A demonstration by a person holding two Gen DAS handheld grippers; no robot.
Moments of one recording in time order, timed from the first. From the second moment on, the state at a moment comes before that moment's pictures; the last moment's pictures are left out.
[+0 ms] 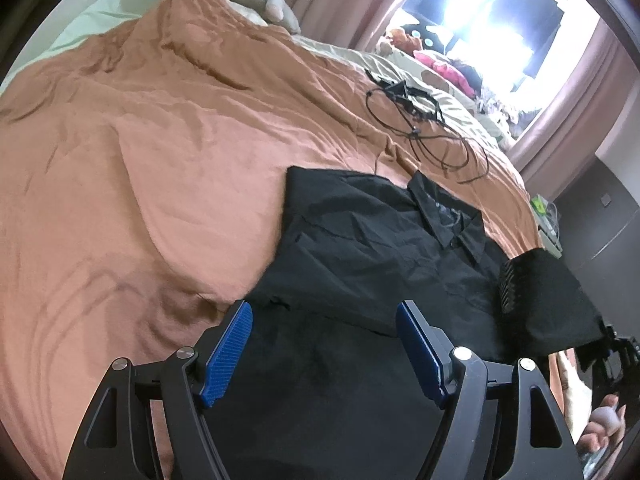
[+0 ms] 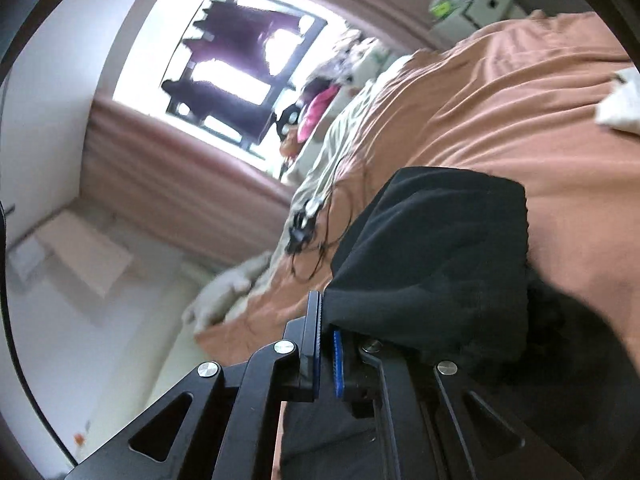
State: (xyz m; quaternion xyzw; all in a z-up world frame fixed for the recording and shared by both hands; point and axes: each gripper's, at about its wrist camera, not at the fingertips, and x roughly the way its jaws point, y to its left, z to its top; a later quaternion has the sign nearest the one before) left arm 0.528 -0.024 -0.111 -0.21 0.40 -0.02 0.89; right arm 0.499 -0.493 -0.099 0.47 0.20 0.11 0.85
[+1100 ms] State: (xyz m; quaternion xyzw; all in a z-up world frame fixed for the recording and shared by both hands) left arm 0.527 0.001 -0.102 -0.24 0.39 -0.01 0.89; right arm 0.501 -0.378 -0.130 0.32 0.41 0.13 0.84
